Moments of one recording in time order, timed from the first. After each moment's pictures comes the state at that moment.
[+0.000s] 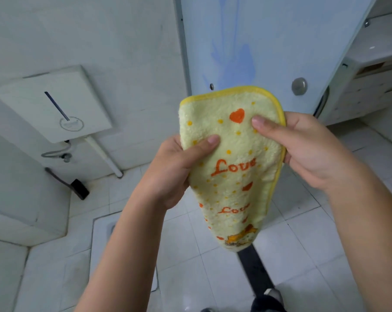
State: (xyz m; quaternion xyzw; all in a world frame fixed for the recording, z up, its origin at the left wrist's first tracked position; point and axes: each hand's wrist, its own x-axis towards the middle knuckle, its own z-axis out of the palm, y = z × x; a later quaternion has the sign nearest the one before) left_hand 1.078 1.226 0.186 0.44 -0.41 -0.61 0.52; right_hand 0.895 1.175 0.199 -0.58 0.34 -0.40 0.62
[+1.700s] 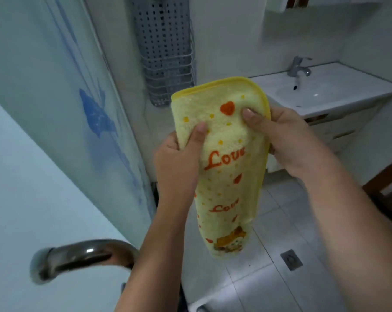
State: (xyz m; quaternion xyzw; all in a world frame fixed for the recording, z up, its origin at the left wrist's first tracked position) left_hand 0.776 0.899 0.188 0.54 -0.39 -0.31 0.68; right_hand 0.633 0.845 0.218 -0.59 0.35 -0.45 0.57
